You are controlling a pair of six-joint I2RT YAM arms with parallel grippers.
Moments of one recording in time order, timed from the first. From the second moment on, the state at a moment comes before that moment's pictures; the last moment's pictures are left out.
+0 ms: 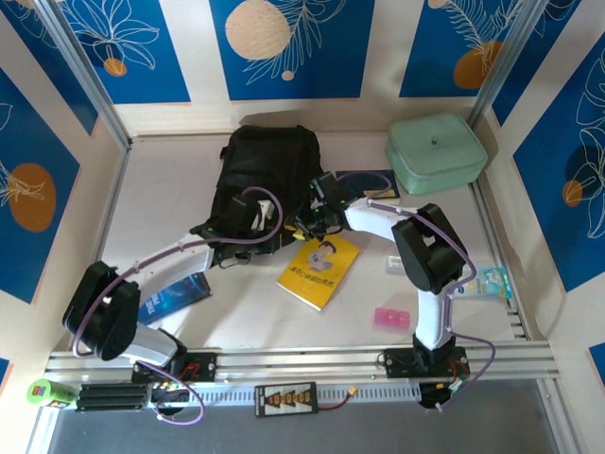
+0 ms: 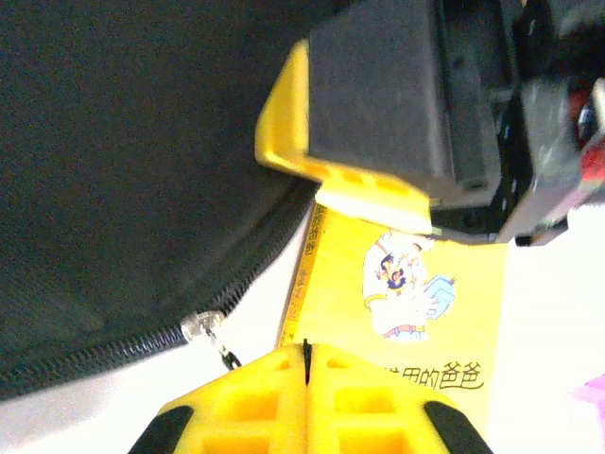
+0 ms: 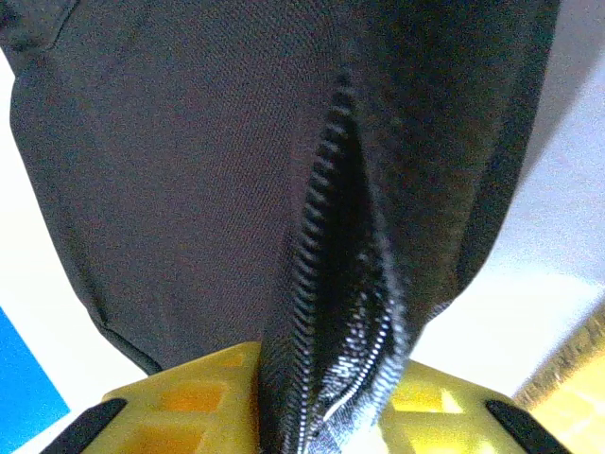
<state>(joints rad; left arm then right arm) -0.62 1.45 0.88 -0.29 0.19 -0.54 0.57 1.94 1.26 -0.25 -0.49 1.14</state>
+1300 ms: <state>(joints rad) -0.63 1.41 0.92 -0.51 0.04 -0.41 0.45 1.95 1.31 -0.39 -0.46 0.83</state>
